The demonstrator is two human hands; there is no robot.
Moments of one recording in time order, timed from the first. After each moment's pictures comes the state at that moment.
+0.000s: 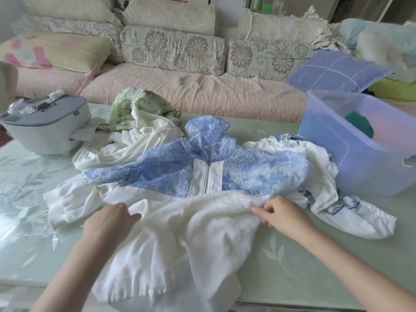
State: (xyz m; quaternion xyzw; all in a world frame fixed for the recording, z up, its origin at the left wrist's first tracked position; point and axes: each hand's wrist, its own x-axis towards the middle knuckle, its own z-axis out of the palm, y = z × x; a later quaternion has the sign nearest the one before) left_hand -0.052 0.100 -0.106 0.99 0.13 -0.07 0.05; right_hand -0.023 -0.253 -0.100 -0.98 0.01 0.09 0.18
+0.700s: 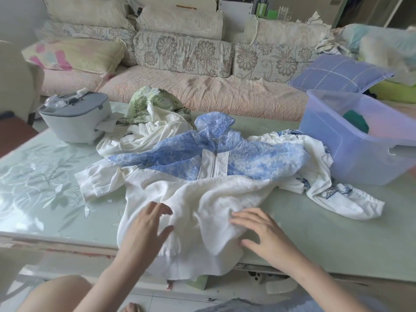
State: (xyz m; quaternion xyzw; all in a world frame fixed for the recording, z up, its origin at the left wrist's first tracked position) left_hand -0.144 0.071 -0.141 0.96 -0.05 0.11 0.27; right_hand -0.116 -0.227 -0.142 -0.93 -0.28 -0.01 0.25
